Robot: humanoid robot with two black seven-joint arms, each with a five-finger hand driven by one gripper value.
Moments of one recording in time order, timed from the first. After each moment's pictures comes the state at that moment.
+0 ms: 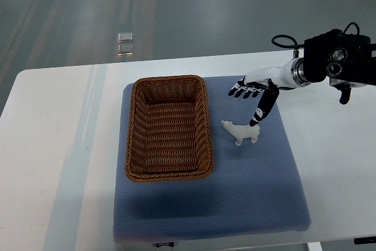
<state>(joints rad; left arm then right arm) -0.04 0.00 -0.02 -0.19 0.03 -0.08 0.04 1.38 -0.60 -0.19 1.32 -0.70 0.28 -0.25</state>
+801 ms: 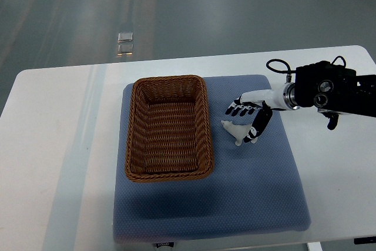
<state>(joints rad) -0.04 0.00 -0.02 -0.19 0.02 -0.08 0.04 1.24 -0.56 -0.15 1.32 -0.77 0.18 -0.25</state>
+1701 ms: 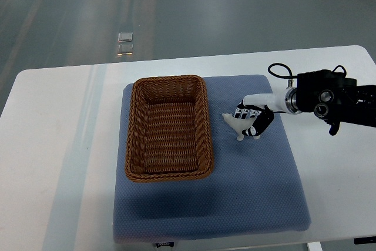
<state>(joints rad) -0.04 0.00 -0.02 -0.19 0.02 -0.08 0.04 1.22 -0.59 -0.11 1.32 -0.86 0.16 -0.23</state>
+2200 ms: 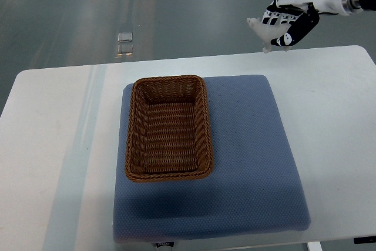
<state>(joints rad) -0.04 0.00 -0.02 -0.19 0.02 -0.08 0.04 1.61 -0.83 -0.06 1.38 -0.82 0.37 -0.23</state>
